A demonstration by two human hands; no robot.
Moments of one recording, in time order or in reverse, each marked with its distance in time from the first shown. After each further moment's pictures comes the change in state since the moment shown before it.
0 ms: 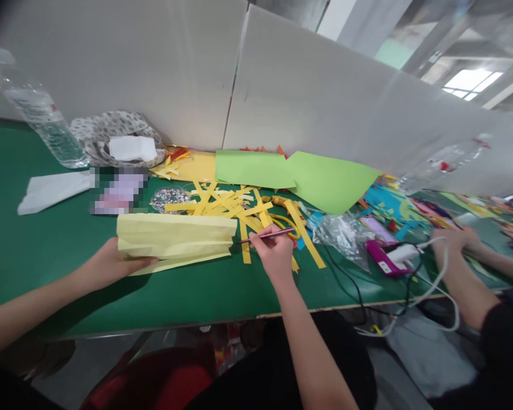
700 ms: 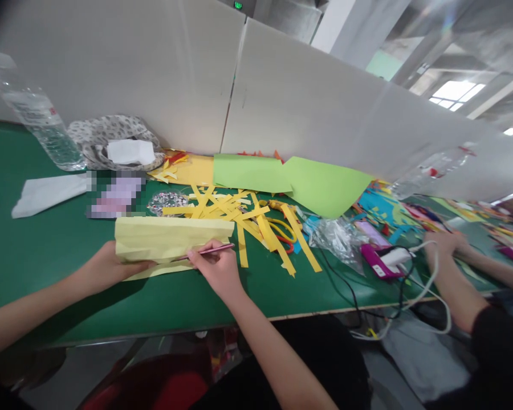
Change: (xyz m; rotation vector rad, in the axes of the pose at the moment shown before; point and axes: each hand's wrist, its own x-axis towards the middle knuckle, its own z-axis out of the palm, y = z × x) left_hand 0.002 -0.003 0.001 0.042 0.003 0.074; right_hand -0.041 -0.018 0.075 0.254 -0.388 0.213
